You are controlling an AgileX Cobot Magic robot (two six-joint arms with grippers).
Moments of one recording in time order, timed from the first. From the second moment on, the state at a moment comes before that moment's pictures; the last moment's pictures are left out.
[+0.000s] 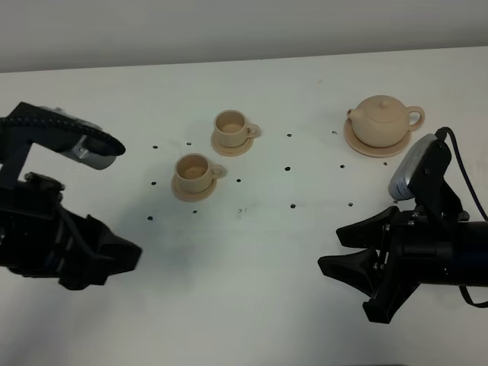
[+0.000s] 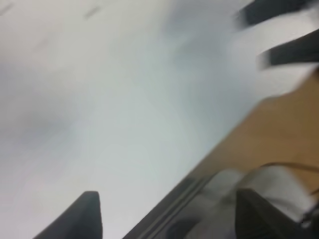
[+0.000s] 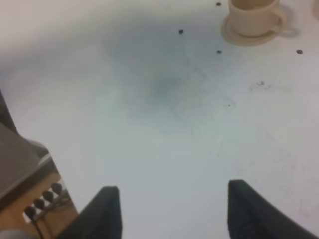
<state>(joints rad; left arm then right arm) -0.38 1.03 -0.88 -0.33 0.96 0.21 0.37 1.31 -0.46 1.61 0.64 -1.82</state>
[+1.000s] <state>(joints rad) -0.38 0.60 -0.56 0.27 1.11 -0.42 0.37 1.32 -0.66 1.31 0.24 -1.46</state>
